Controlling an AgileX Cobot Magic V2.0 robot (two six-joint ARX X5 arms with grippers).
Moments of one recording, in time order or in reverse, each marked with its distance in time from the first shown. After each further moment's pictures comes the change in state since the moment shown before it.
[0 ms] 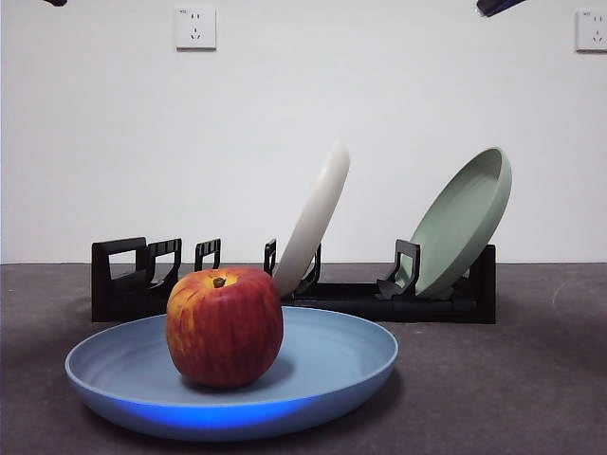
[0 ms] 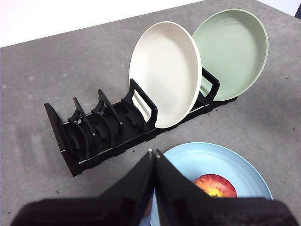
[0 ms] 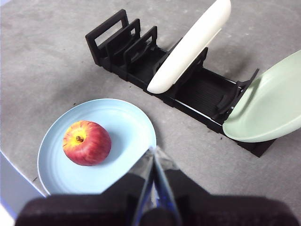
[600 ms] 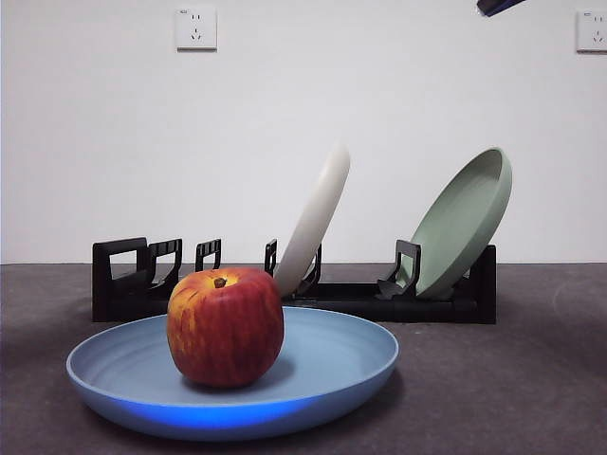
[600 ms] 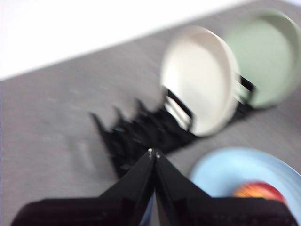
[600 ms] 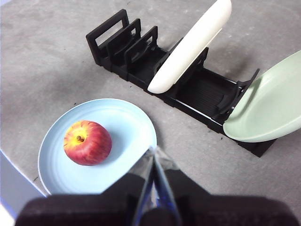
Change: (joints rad) left arm 0.173 -0.108 -0.048 0.031 0.019 0.131; right arm 0.000 0.000 0.000 -0.002 0.000 0.000
